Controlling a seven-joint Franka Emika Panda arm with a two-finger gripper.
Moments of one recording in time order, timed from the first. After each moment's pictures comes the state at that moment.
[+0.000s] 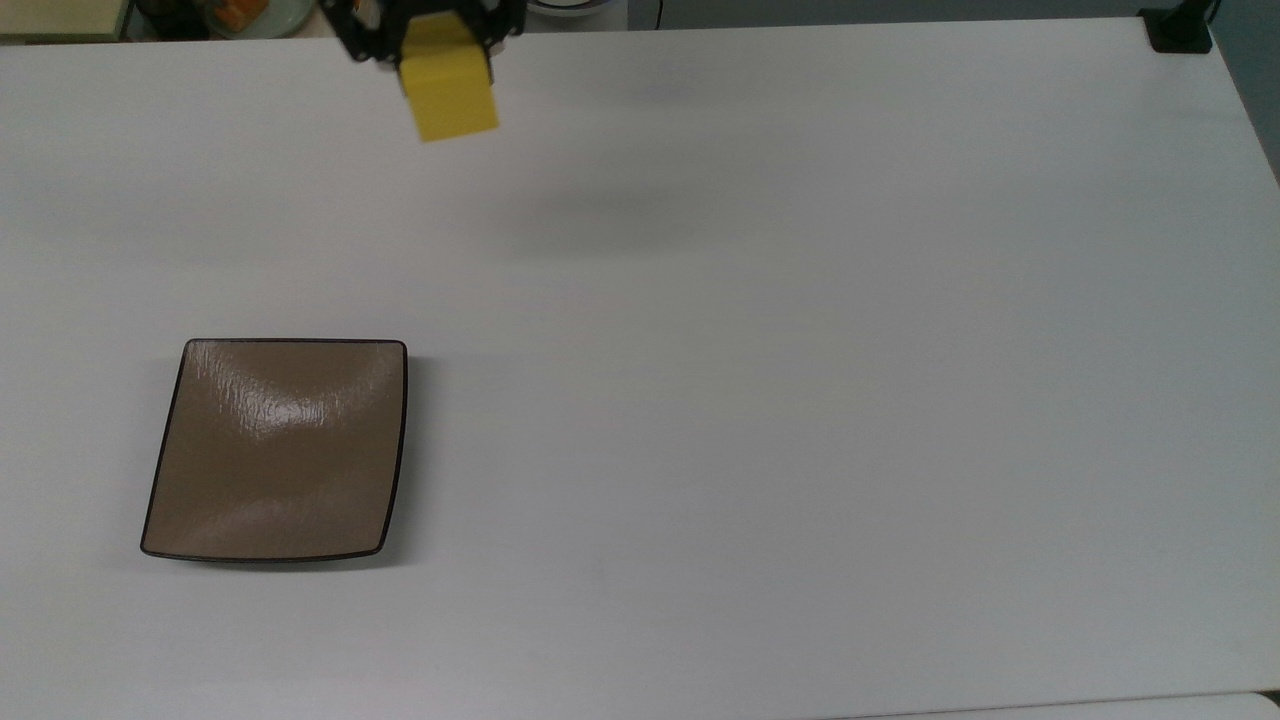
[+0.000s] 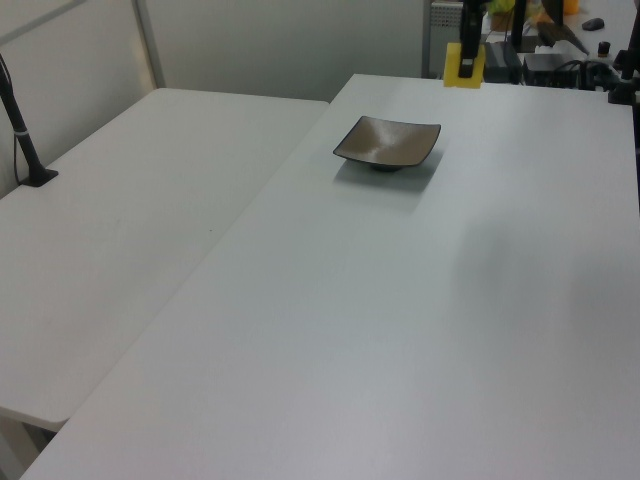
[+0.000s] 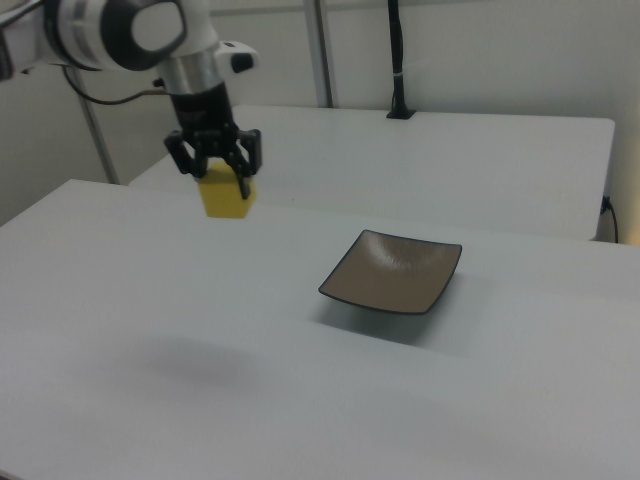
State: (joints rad) arm 0.05 0.12 -0.06 -1.48 0.00 1.65 -0.31
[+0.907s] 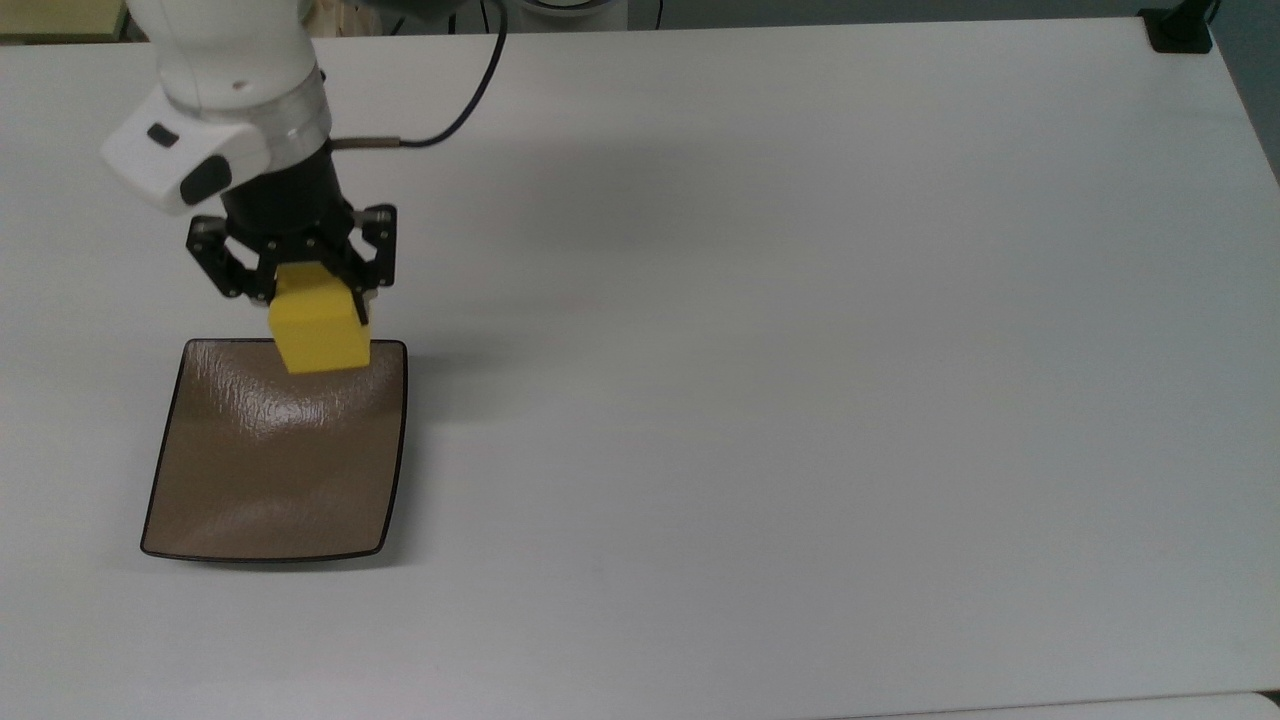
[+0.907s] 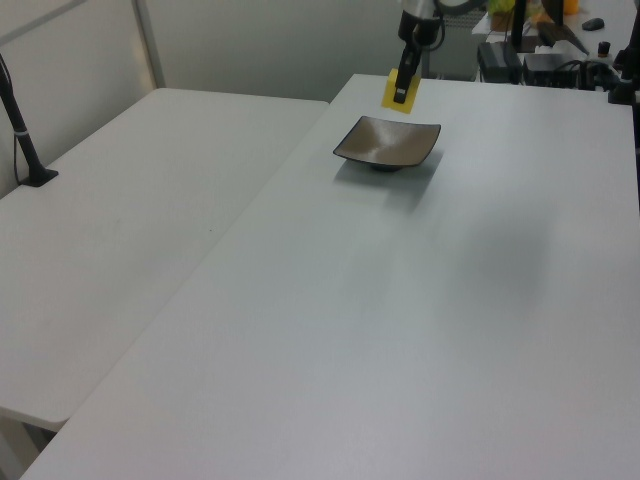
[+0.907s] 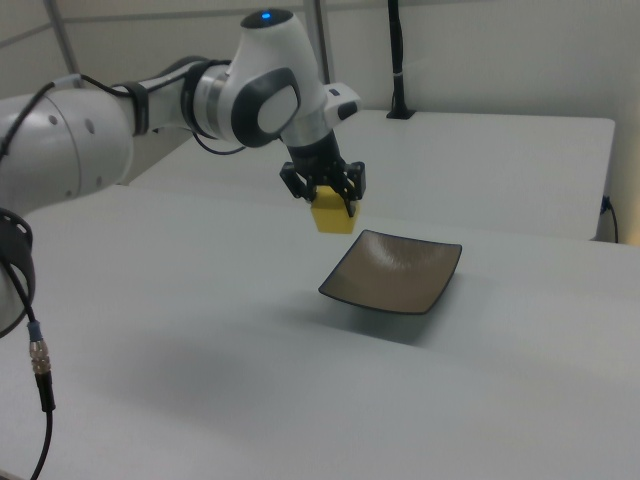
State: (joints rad) arm -0.07 0.48 -0.07 -1.29 0.05 2.04 -0.35
